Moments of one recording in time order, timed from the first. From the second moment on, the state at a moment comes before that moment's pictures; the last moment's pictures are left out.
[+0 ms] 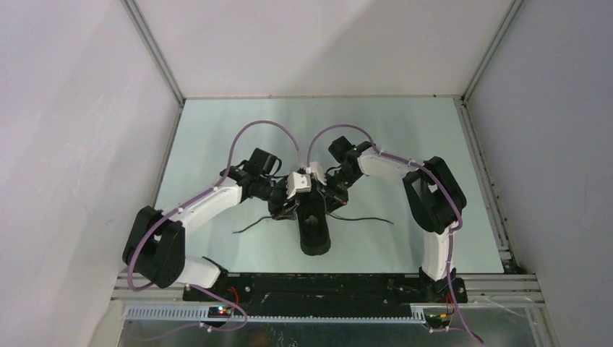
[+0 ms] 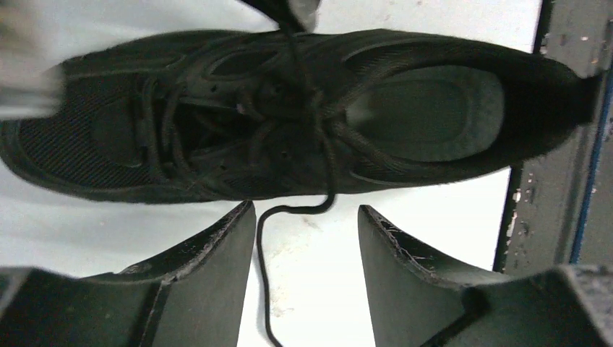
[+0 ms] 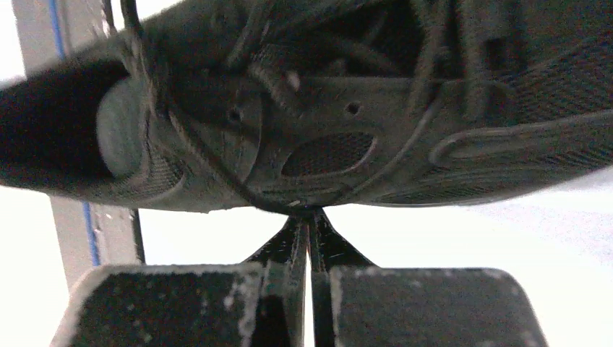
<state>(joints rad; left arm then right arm) -0.50 1.42 0.90 -0.57 0.64 0.72 0.63 1.96 1.34 -0.79 -0.74 -0.75</state>
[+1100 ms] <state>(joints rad) -0.61 1.25 0.83 -0.52 0.28 0.64 0.43 1.60 1.00 -0.53 -0.78 -0.32</state>
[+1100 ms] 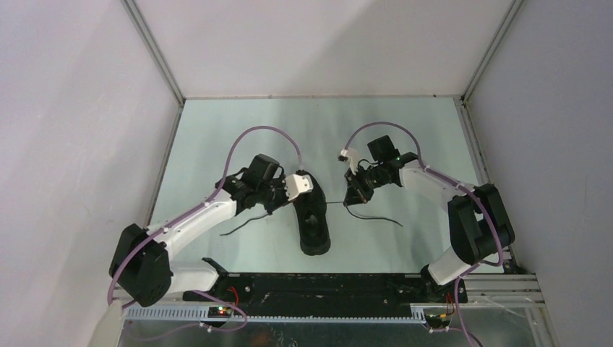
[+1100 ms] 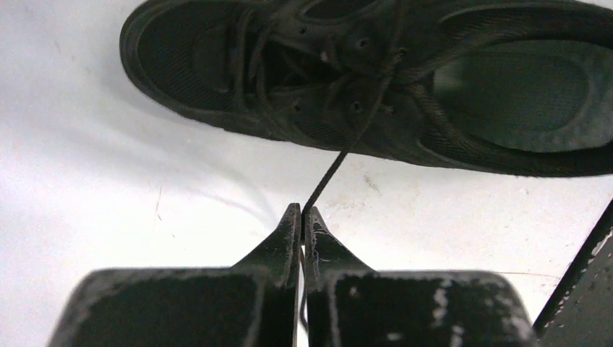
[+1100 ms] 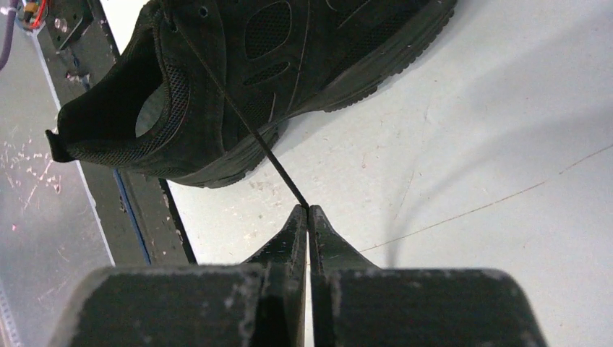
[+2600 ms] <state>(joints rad) -0.09 0.98 0.88 -0.65 0.23 0.07 0.97 1.83 1.92 -1.07 -0.30 -0.83</state>
